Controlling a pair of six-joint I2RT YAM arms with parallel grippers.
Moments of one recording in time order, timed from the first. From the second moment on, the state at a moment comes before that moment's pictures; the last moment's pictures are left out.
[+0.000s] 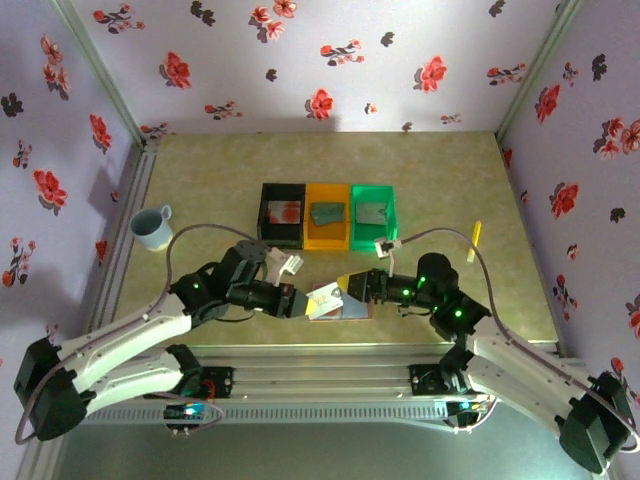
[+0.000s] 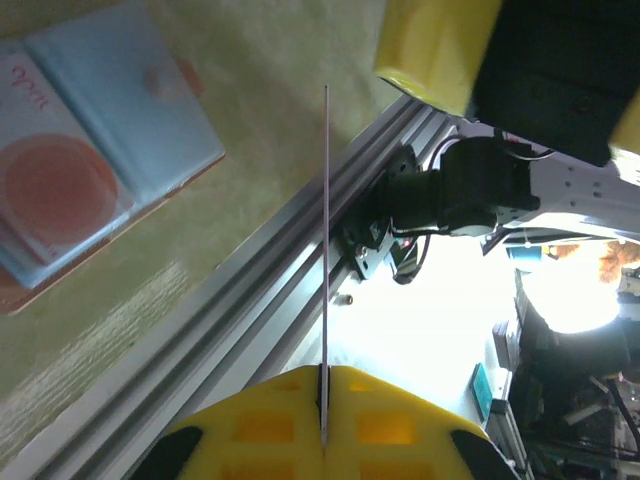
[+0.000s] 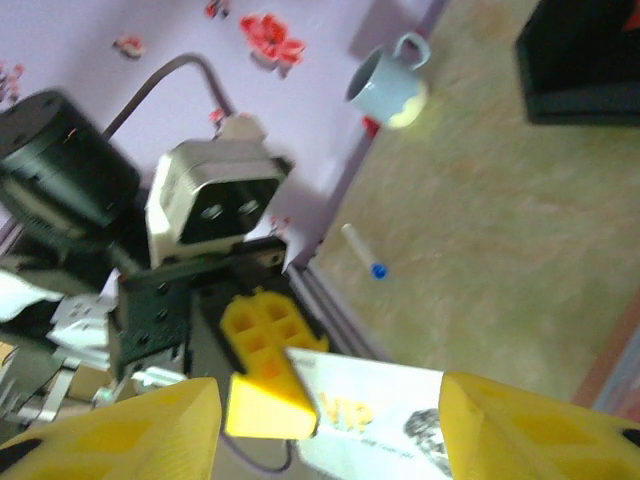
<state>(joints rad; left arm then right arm) -0.88 0.98 0.68 -0.37 0.61 -0.71 0.71 0.75 0.37 0.21 -0.66 0.88</state>
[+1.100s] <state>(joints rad) -0.83 0.98 0.71 -0.39 0.80 -0.67 0.75 0.79 0.29 0.33 -0.77 0.85</state>
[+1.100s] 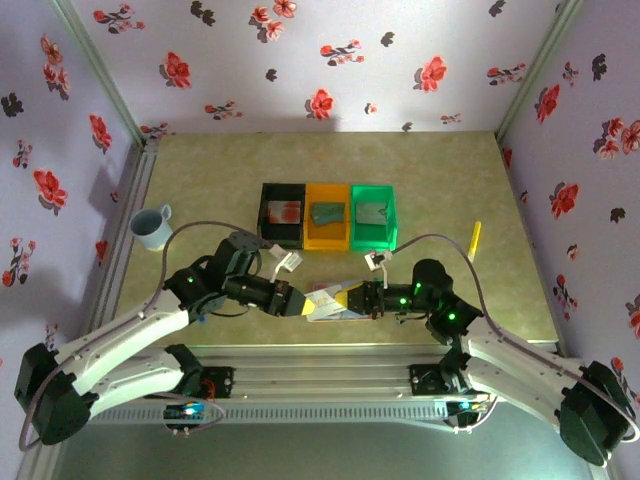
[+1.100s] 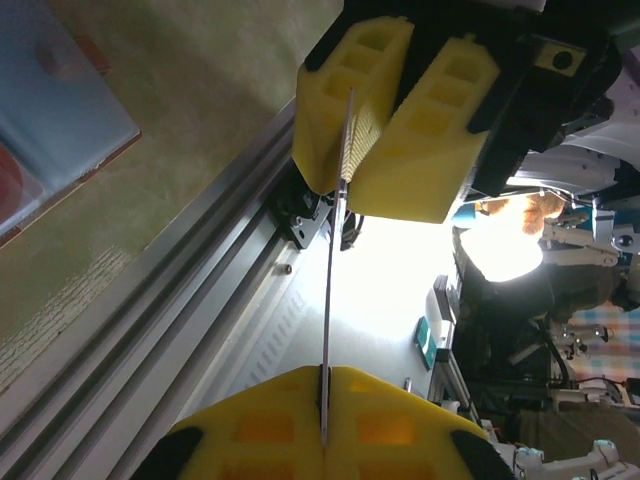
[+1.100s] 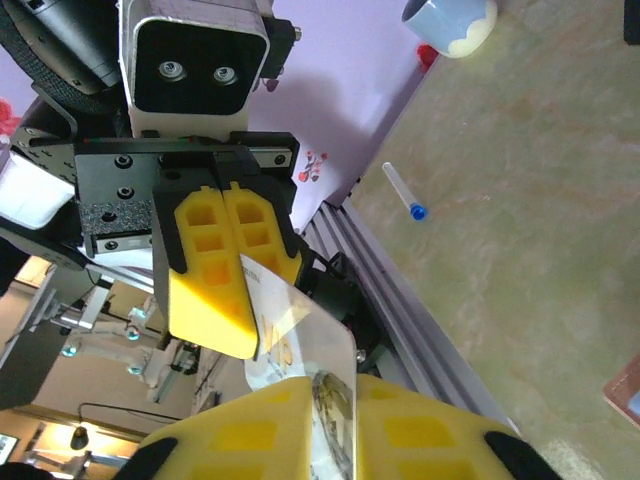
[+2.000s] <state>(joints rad) -0.74 0.95 1.07 -0.76 0.47 -0.33 0.68 0.66 0.37 0.03 -0.56 0.74</state>
